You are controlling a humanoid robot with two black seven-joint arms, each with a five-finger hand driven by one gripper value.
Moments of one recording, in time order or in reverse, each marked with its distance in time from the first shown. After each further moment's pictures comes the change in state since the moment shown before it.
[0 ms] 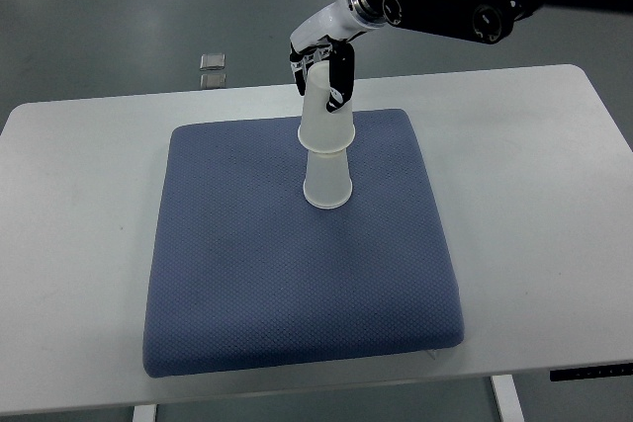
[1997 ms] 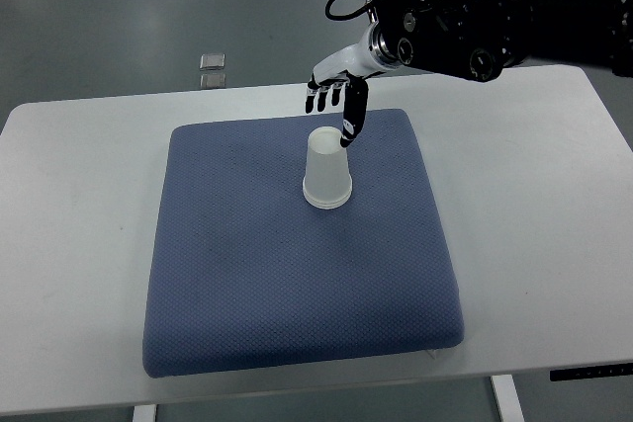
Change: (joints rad) left arm 0.007 0.000 0.000 0.014 0.000 0.000 0.000; right arm -0.193 0.000 0.006 -0.096 0.074 -0.037 0.001
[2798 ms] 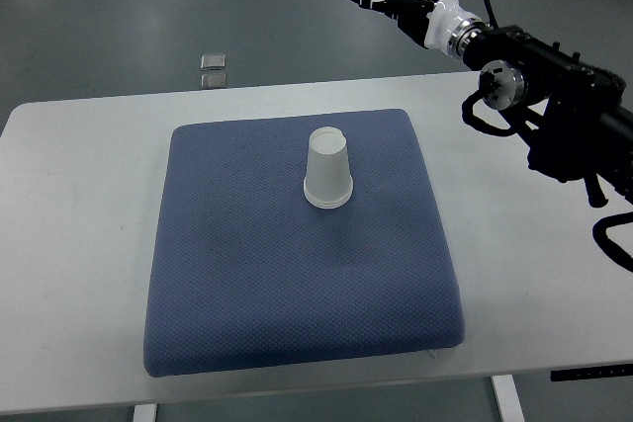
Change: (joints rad) left arm 0.000 0.000 0.000 -0.002 0.000 0.000 0.001; right arm -0.693 -0.102 1.308 -0.395 0.329 -0.164 0.148
